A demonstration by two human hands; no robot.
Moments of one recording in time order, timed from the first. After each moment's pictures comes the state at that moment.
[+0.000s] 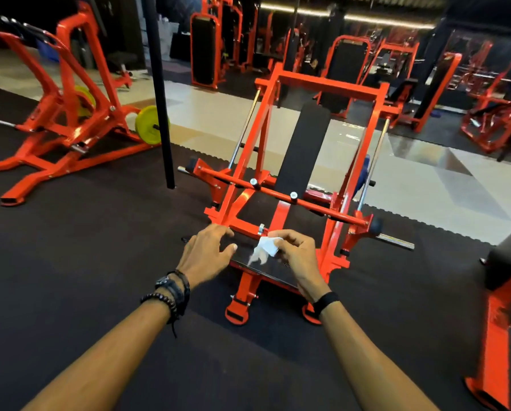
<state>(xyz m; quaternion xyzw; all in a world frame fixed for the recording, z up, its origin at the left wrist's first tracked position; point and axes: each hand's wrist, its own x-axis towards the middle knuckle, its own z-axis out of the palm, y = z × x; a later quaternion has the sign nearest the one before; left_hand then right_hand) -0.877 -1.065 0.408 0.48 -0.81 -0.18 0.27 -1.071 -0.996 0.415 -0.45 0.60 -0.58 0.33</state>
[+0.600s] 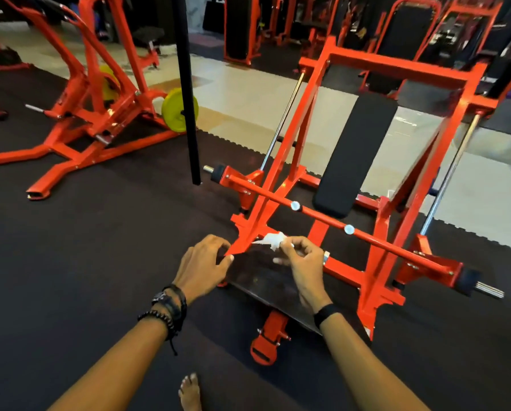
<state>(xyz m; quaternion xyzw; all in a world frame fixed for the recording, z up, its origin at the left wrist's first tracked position) -0.863 -1.351 0.357 0.54 -0.79 -0.18 0.23 -1.078 -1.308 0.358 -0.37 0.58 -0.62 0.37</state>
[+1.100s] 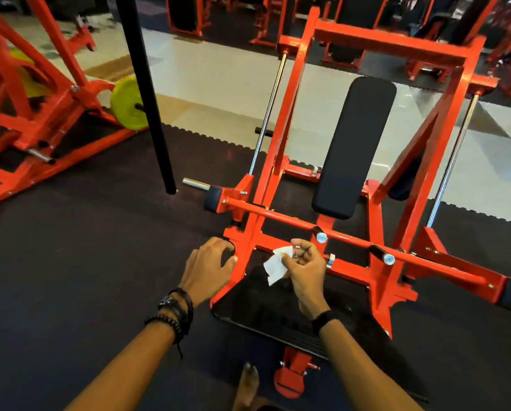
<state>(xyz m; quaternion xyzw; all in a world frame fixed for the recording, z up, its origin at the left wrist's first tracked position) -0.829 -1.635 0.333 0.46 -0.83 -0.24 0.20 -1.028 -1.548 0.319 -0.28 0.66 -0.63 0.29</state>
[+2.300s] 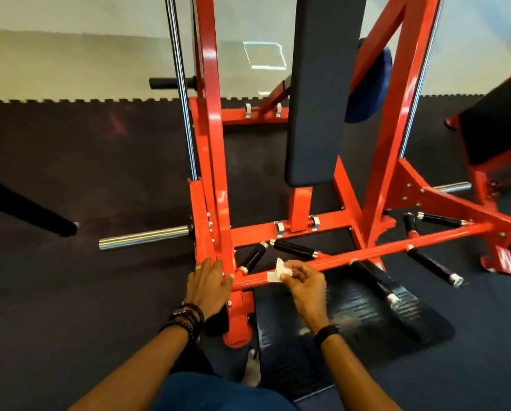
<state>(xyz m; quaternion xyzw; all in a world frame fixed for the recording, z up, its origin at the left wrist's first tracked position) -0.981 -2.117 0.163 0.31 -0.89 -0.31 -0.15 -1.102 -1.929 0.201 0.00 0.83 -0.51 0.23</state>
